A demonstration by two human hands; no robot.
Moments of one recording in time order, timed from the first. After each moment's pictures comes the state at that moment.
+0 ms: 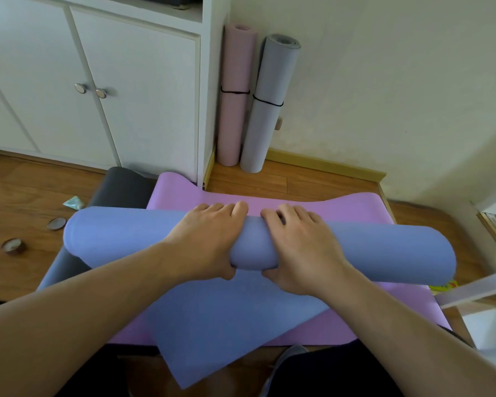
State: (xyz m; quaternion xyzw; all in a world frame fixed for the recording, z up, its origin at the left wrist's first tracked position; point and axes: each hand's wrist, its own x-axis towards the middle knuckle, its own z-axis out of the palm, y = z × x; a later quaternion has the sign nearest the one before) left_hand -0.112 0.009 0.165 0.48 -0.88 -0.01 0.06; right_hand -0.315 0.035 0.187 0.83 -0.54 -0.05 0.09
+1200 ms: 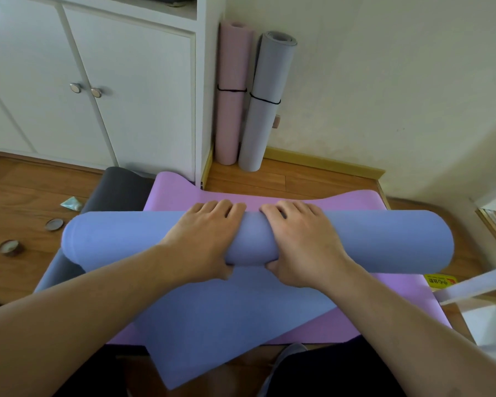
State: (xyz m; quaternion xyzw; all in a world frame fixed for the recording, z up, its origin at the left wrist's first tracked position) left_hand -0.113 0.012 0.162 0.48 -0.88 -0.01 0.04; right_hand -0.321 0.030 0.195 0.83 -0.55 -0.06 0.07
